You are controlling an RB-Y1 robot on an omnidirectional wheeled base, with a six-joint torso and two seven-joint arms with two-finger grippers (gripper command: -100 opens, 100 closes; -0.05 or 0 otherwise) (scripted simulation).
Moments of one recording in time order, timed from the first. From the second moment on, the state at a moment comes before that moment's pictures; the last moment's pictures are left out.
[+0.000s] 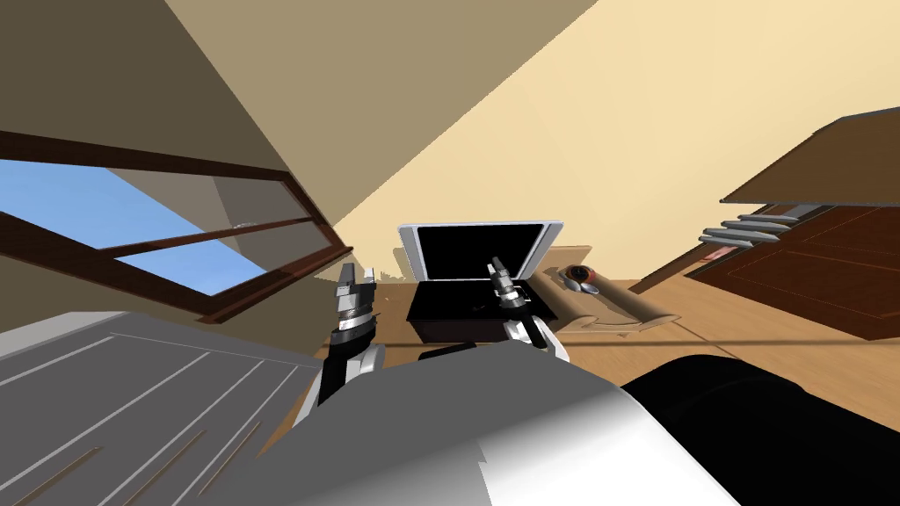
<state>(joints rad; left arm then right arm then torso) 0.49 0.03 -0.05 -2.24 -0.02 -0.54 -0.05 0.45 -0.22 0.03 -2.09 0.09 -0.47 -0.04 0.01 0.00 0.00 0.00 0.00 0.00</state>
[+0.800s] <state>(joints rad) 0.49 0.03 -0.05 -2.24 -0.02 -0.54 -0.05 0.42 -0.39 0.19 -1.84 0.17 -0.46 0.12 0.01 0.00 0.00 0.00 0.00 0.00</state>
